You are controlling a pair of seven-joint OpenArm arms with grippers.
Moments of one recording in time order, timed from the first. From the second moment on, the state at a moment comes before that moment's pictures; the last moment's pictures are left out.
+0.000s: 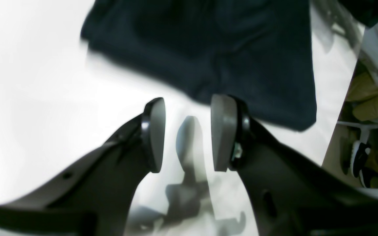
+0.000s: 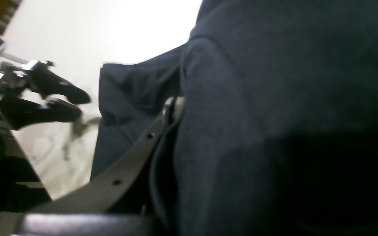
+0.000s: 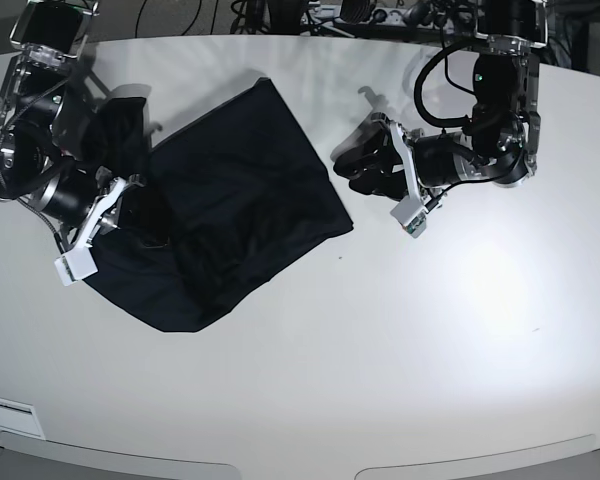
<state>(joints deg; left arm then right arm) 4.9 -18.0 0.4 99.3 -54.0 -41.0 67.0 -2.7 14.4 20.9 104.6 61.7 32.4 -74.1</state>
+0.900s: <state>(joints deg) 4.7 -18.2 0.4 99.3 -54.0 -41.3 67.0 -2.7 3.8 1.9 104.6 62.9 40.1 -78.5</state>
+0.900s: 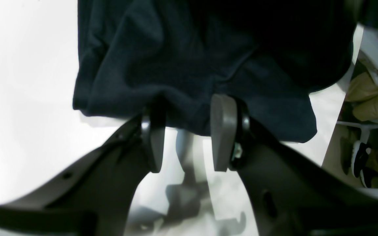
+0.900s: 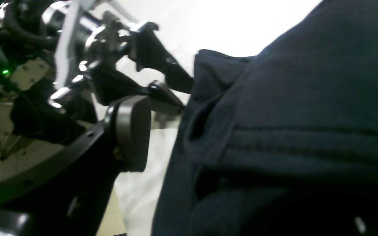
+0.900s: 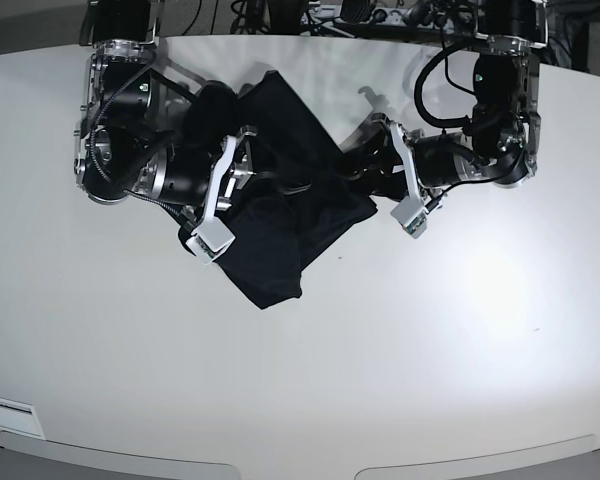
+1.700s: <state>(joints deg) -0.3 -21.8 0.3 99.3 -54.4 -41.4 66.6 -2.4 3.2 -6.3 104.6 54.9 40.1 -65.4</state>
